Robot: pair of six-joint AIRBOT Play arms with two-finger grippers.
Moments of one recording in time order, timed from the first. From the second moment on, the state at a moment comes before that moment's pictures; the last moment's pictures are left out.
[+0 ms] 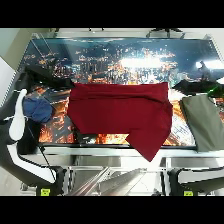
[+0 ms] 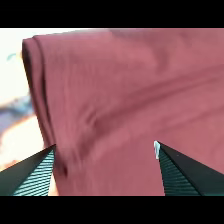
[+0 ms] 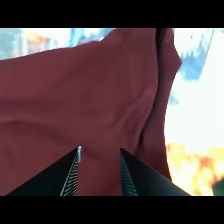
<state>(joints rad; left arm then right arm) 0.16 -1.73 1.57 -2.09 1.22 2.00 -0.40 -1.59 1.34 -0.77 1.18 1.05</state>
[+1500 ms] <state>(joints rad) 0.18 -1.35 0.75 -2.29 1.10 2.16 -0.58 -1.02 0.33 -0.87 1.19 1.25</state>
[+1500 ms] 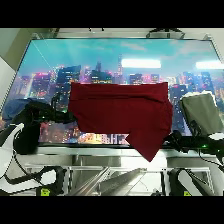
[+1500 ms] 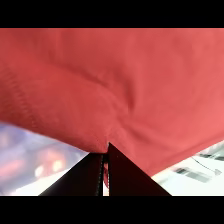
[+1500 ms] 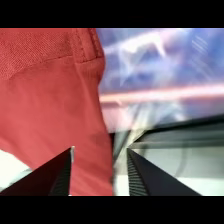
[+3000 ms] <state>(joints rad) 0.29 -1.31 1.03 -2.22 1.34 2.05 -0.28 -1.08 0.77 -0.46 1.05 0.92</state>
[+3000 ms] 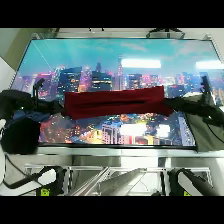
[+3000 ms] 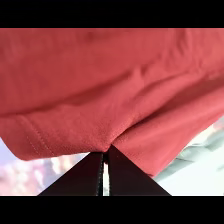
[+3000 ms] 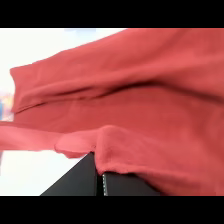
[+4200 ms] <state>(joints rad) 0.23 -1.90 1.87 -2.14 1.42 1.93 -0.29 -1.74 1.18 -0.57 1.00 0.84</state>
